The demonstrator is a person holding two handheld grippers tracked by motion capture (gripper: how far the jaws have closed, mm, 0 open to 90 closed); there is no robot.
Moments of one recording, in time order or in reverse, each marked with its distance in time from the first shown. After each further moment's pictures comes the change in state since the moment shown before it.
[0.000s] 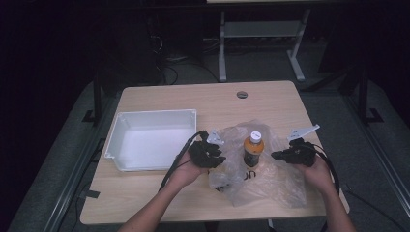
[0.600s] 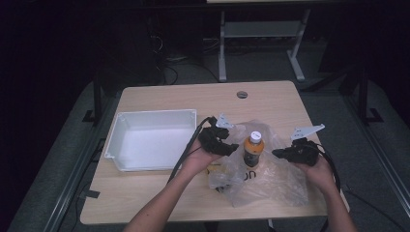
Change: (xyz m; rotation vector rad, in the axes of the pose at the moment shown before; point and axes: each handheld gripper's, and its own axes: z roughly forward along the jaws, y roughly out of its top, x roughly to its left) left arm 0.009 0.041 0.020 -0.067 0.045 -0.067; right arm 0.003 0.002 -0.010 -0.059 -0.007 -0.031
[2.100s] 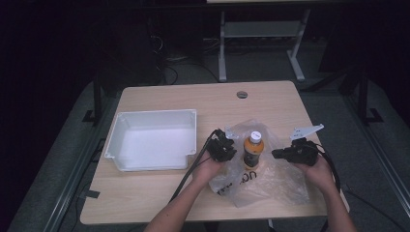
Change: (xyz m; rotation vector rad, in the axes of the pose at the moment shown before) left arm -0.005 -0.031 0.053 0.079 0.036 -0.040; right arm -0.001 0.000 0.002 0.006 0.004 -0.002
